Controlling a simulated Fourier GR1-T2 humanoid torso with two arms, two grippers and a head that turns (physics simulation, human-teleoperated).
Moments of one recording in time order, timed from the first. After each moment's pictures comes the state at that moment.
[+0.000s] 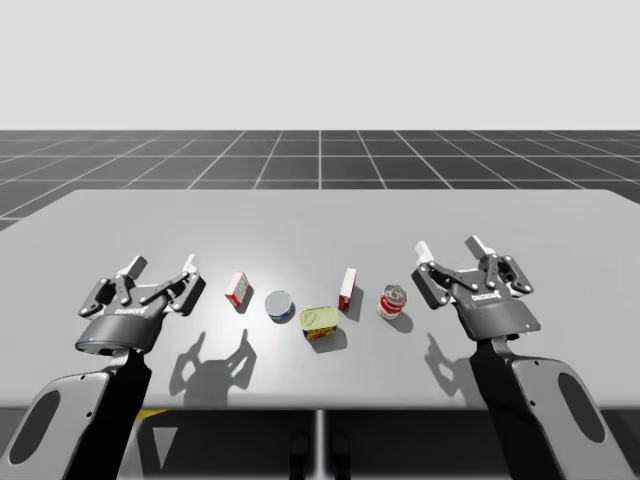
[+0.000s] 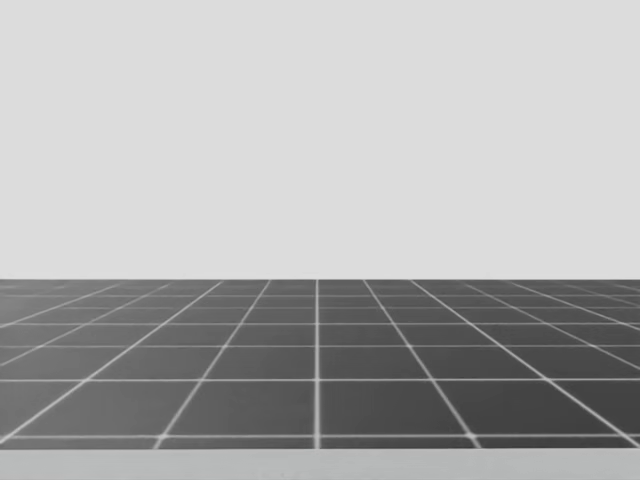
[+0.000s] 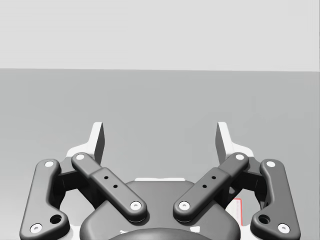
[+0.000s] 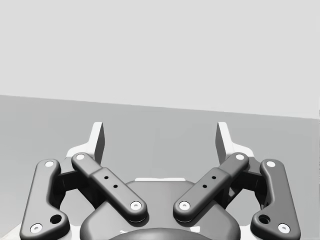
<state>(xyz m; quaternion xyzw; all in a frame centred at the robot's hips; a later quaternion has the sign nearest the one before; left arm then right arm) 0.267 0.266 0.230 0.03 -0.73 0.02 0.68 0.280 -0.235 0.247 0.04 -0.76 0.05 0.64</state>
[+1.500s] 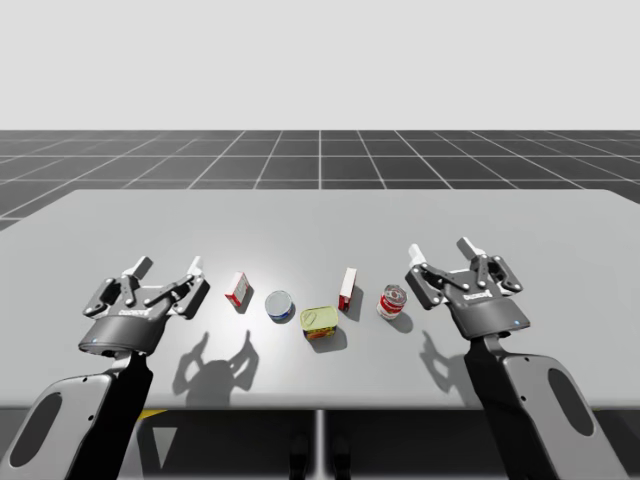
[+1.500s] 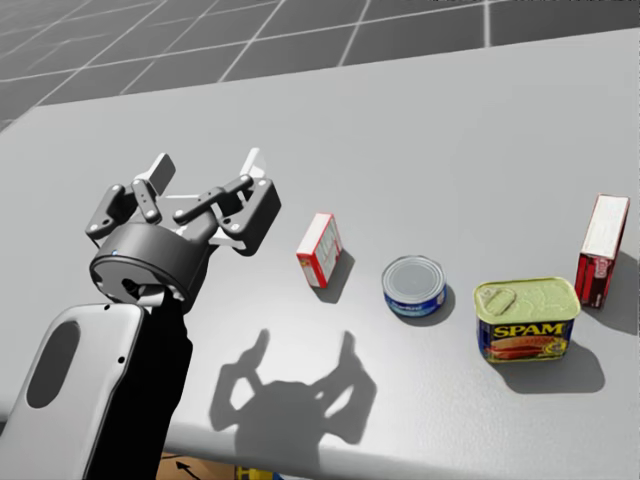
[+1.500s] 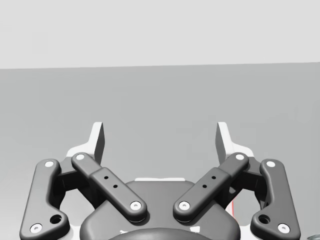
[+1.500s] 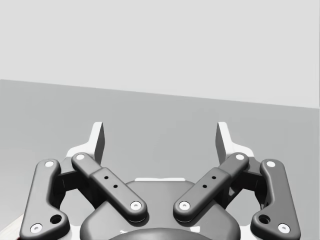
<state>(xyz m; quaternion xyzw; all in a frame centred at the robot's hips) 0.265 0.261 0.230 0.02 -0.72 0.00 0.69 0.284 -0.230 0.243 0.04 -0.75 0.06 0.66</state>
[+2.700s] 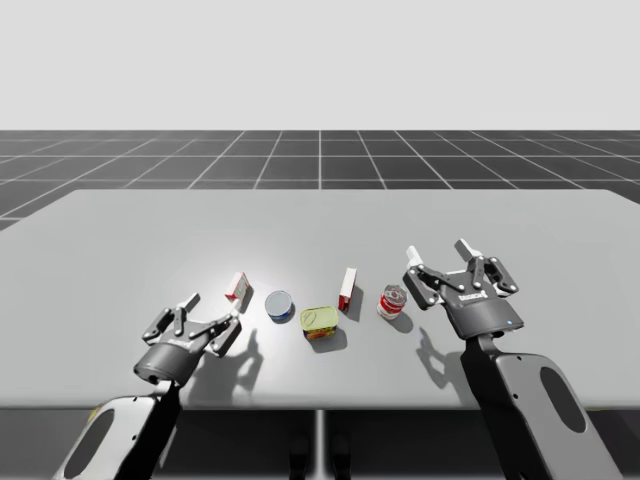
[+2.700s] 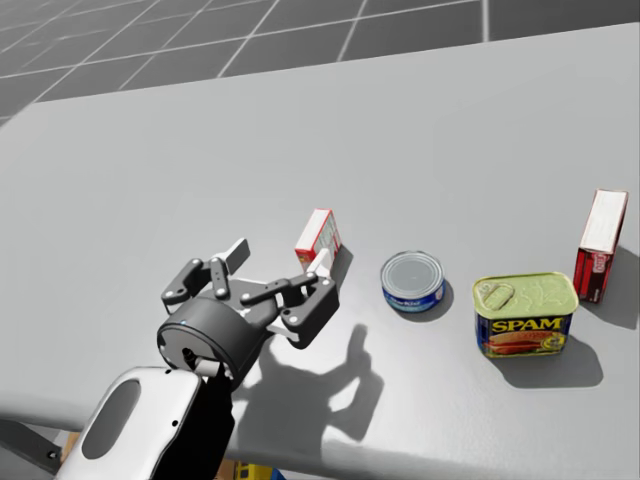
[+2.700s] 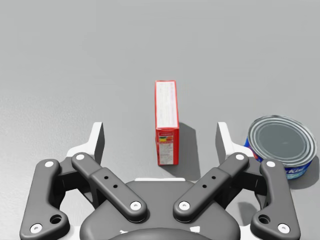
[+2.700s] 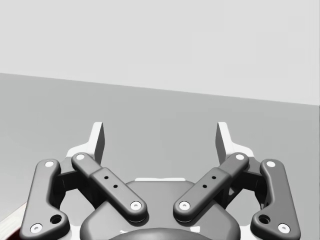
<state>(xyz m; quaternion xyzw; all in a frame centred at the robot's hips) 0.247 0.237 0.165 -0.04 -0.63 -0.06 0.77 0.285 -0.228 0.238 0.03 -0.75 0.06 0.66</state>
